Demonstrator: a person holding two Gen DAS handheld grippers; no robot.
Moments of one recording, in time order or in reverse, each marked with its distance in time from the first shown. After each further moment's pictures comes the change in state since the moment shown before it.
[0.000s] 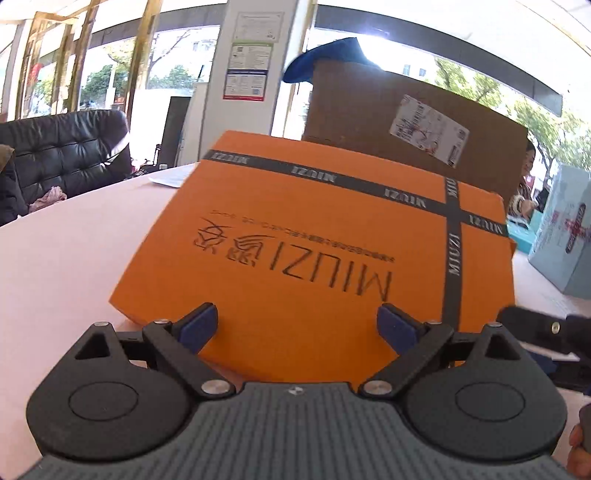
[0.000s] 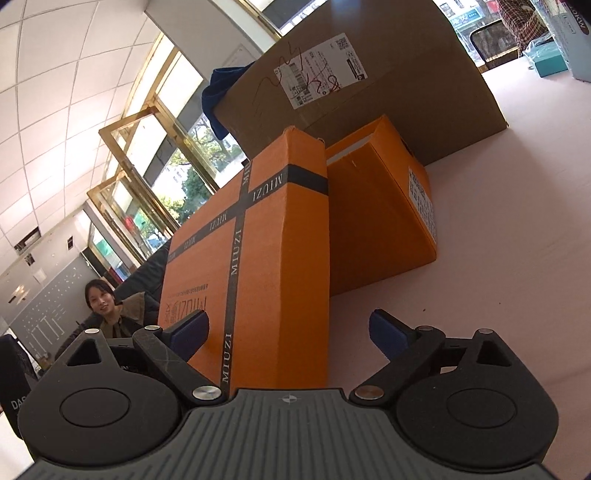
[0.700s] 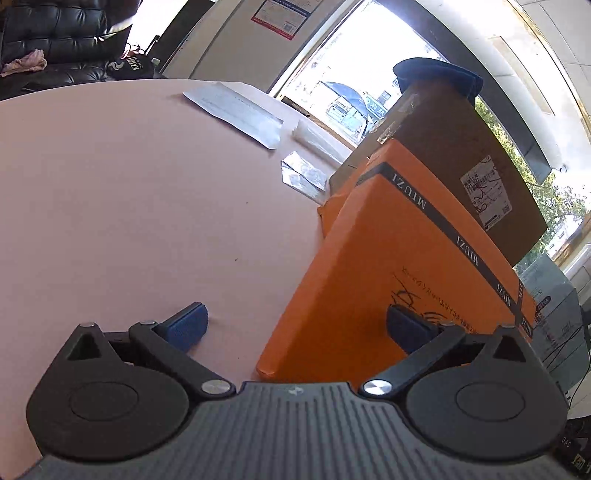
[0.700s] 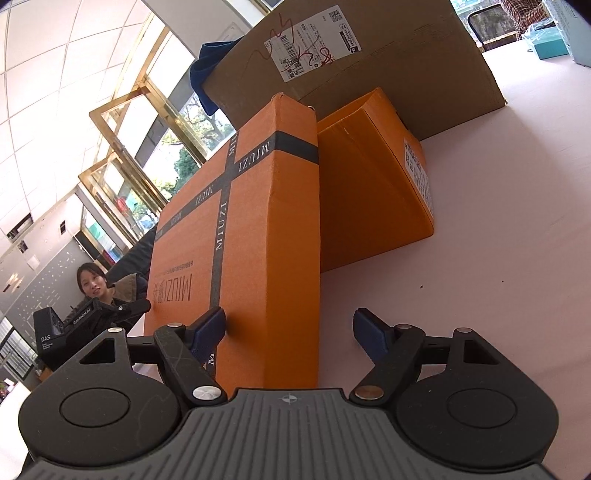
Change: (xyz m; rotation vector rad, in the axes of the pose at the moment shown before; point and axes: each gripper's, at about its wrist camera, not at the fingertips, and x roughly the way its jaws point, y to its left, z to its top) left arm 0.080 0.165 0.038 -0.293 0.284 -0.307; right arm 0.008 -0.005 -0.005 0.029 0.059 0.017
